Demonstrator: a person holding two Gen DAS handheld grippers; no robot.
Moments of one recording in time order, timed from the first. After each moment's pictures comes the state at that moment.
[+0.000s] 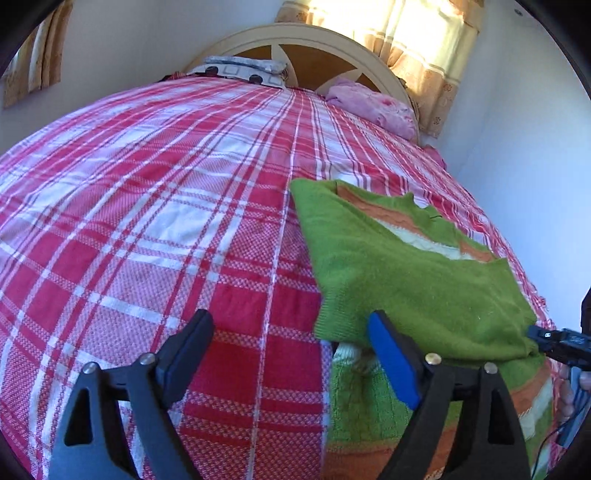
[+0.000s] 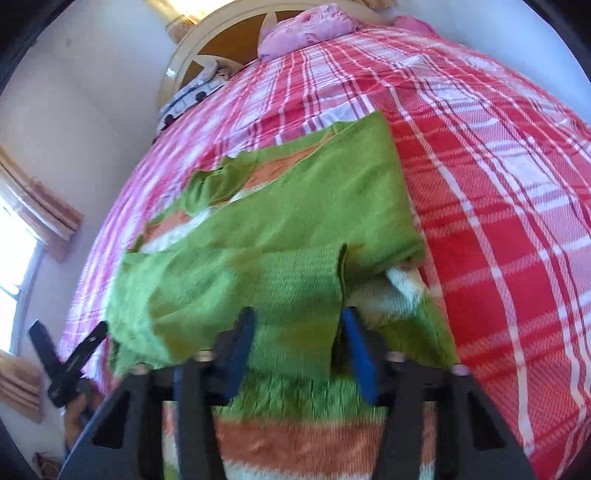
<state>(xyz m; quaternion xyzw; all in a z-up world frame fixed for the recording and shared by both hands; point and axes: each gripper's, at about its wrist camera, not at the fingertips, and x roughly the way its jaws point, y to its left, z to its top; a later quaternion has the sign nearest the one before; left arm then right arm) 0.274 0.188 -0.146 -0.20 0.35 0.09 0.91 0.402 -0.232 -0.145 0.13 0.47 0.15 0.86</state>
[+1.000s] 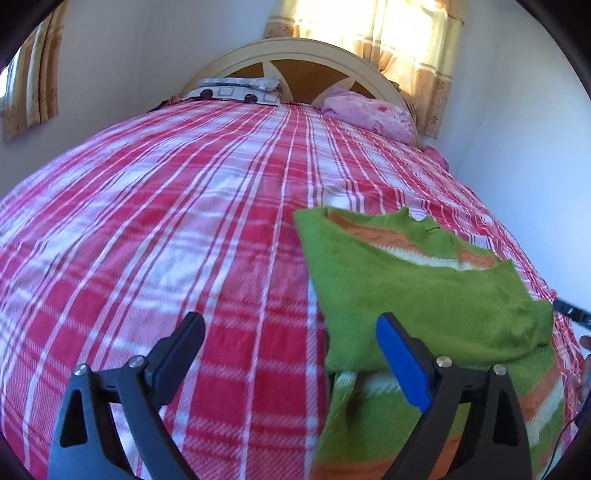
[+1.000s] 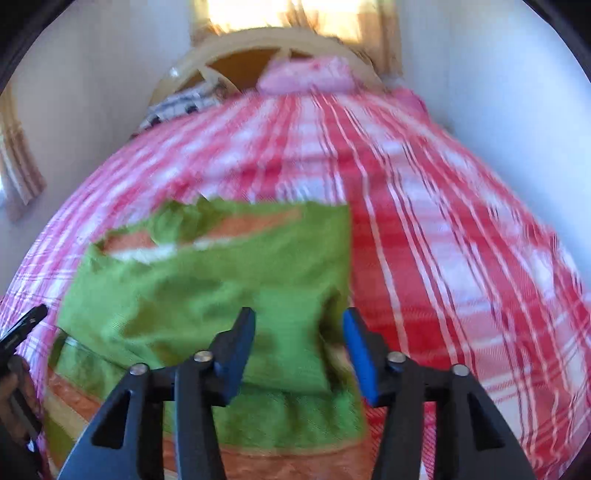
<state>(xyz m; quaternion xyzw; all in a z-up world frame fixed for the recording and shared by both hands) 0.292 0.177 -0.119 -0.15 0.34 0.11 0.92 0.396 -0.221 -0.086 0.00 0.38 0.10 0.92</state>
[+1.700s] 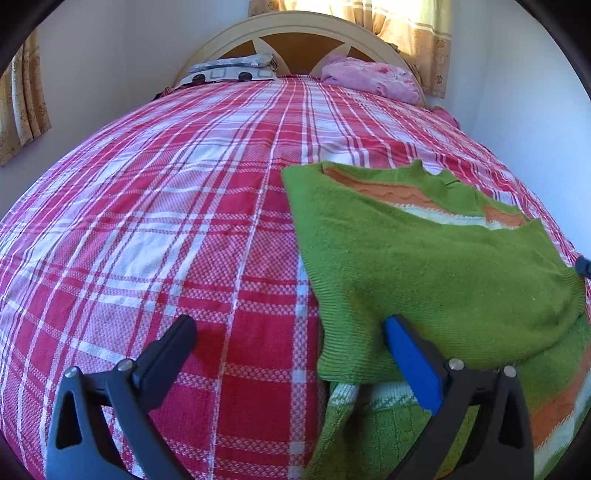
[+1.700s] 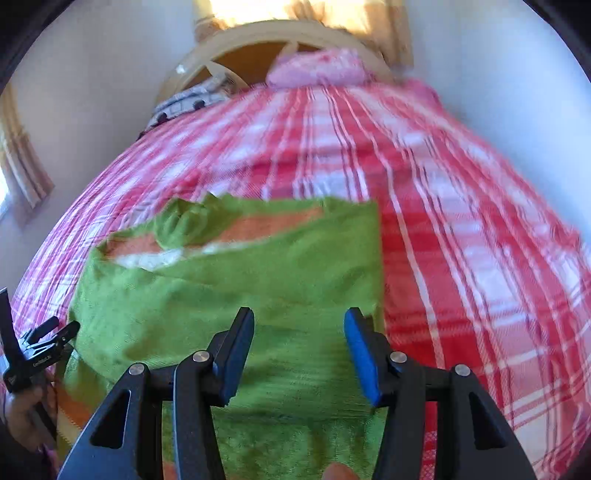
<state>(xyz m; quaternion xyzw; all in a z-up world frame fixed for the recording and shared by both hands) 0.318 0.158 -0.151 -0.10 0.39 0.13 0.90 0.424 -0.206 -0.105 0.03 0.39 0.13 0.91</state>
